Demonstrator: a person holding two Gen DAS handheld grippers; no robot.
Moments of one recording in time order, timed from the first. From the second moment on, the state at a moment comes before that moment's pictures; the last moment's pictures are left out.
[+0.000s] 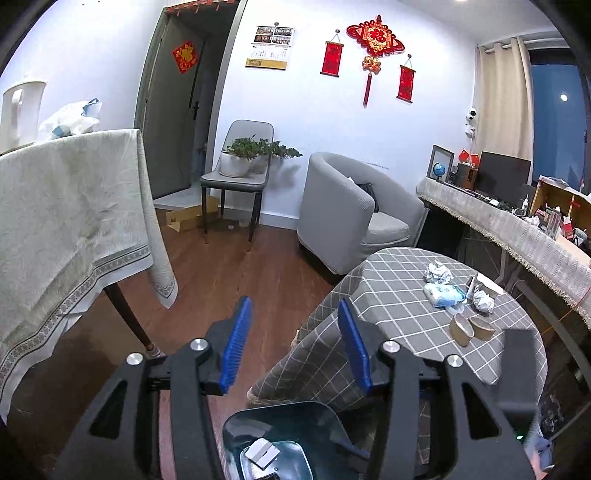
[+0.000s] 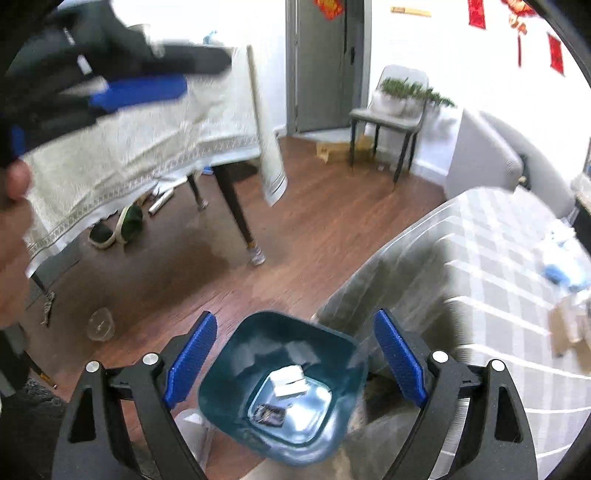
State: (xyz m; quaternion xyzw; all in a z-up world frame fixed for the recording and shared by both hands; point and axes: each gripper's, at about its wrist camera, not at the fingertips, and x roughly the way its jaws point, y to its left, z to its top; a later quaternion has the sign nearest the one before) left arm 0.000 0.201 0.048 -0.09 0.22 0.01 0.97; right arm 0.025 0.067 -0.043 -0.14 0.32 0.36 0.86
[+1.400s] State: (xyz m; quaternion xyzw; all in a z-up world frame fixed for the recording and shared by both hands) left arm 0.105 -0.020 -0.025 0.02 0.34 -0.16 0.93; right arm 0.121 -0.196 -0.015 -0.06 0.34 0.24 0.91
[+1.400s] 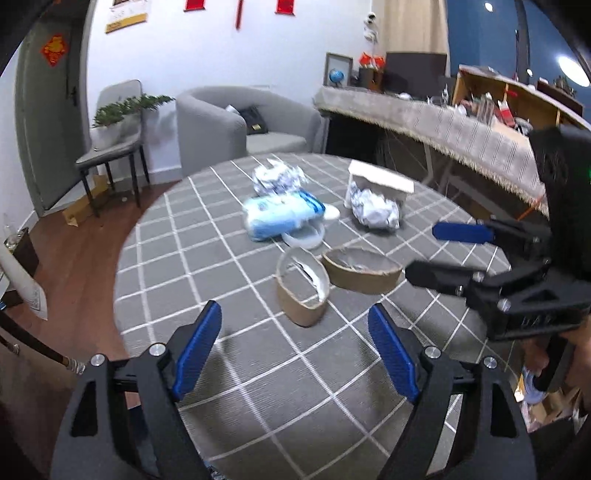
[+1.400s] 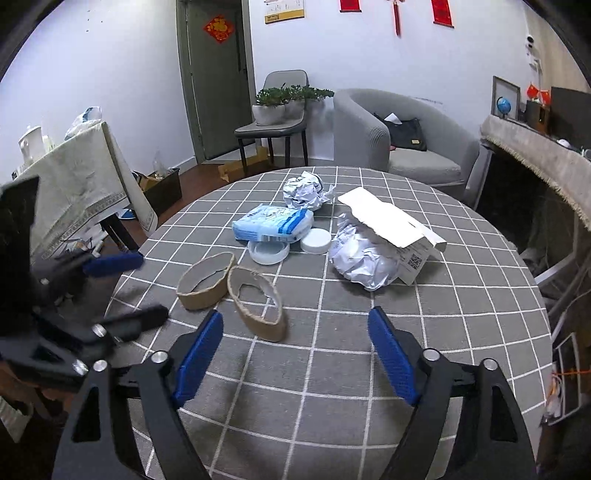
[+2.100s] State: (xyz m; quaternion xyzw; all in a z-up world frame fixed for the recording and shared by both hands) left arm 0.127 -0.018 -0.034 0.00 0.36 -0.17 0.92; right arm 0.140 -0.173 -0.021 -0.07 0.37 0.28 0.89
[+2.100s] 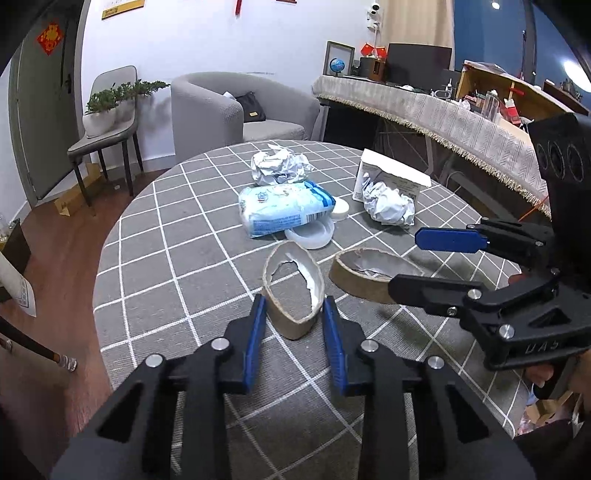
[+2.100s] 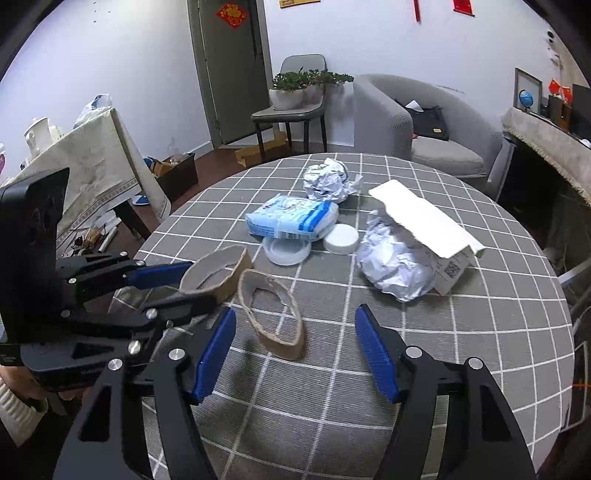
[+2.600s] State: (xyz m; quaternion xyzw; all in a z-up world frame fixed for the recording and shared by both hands) left arm 0.103 0.035 -0.021 -0.02 0.35 -0.15 0.93; right arm 0.148 -0.133 -0.028 -0.11 0.40 0.24 0.88
